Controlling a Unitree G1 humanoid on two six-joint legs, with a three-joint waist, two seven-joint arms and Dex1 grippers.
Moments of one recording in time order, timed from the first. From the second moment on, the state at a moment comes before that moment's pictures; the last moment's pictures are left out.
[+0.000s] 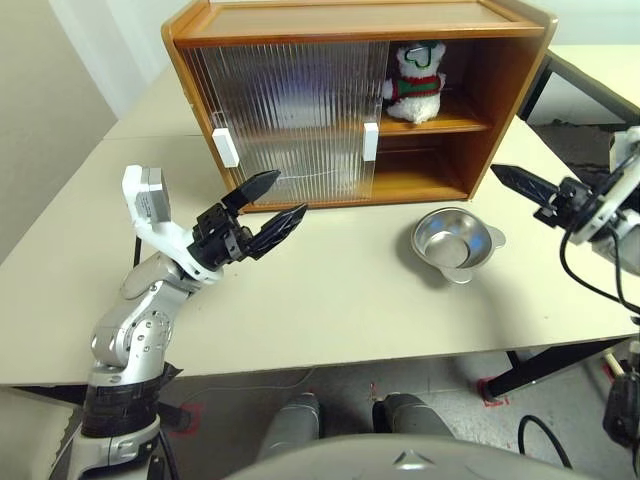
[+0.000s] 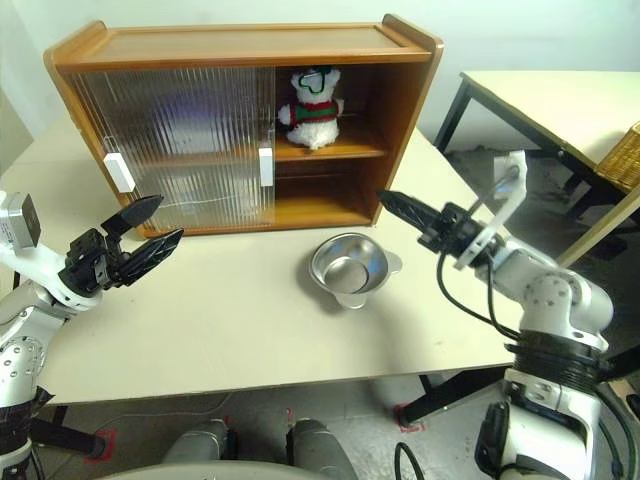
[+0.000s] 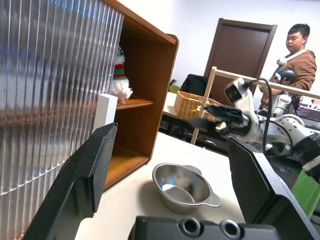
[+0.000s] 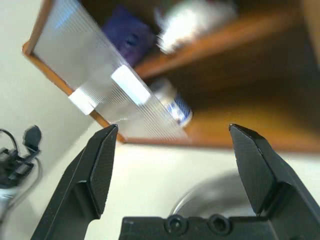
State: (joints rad) left arm -0.13 0.46 0.22 -0.31 -0.82 0.31 -0.87; right arm -0.44 -0.66 -0.50 0.20 0.93 1.03 0.79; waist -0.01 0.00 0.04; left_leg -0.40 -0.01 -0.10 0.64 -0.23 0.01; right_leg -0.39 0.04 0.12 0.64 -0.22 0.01
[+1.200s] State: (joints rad) left arm -0.12 0.46 0.22 -0.31 -0.82 0.31 -0.87; right arm -0.18 -0.65 -0.57 0.24 1.02 1.57 0.71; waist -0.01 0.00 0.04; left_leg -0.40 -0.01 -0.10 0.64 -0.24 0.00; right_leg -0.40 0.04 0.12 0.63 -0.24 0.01
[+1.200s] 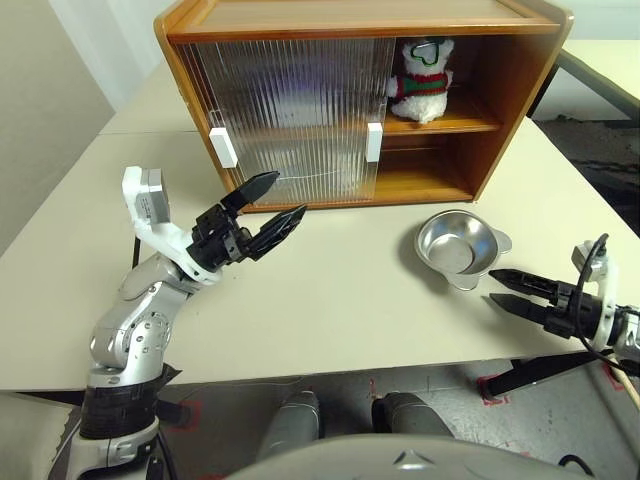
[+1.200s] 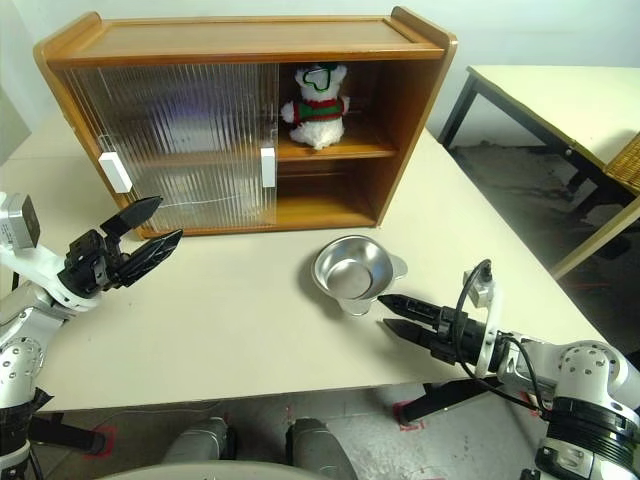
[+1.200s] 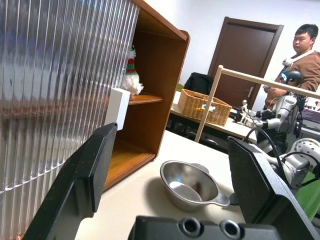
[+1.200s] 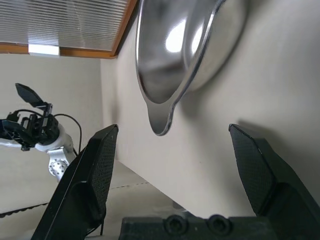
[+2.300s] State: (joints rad) left arm -0.11 0.48 0.22 -0.31 -0.81 0.31 -0.87; right arm -0.25 -0.57 -0.50 0.30 0.99 1.56 0.69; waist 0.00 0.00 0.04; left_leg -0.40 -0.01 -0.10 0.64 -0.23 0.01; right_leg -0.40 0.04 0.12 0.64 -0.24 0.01
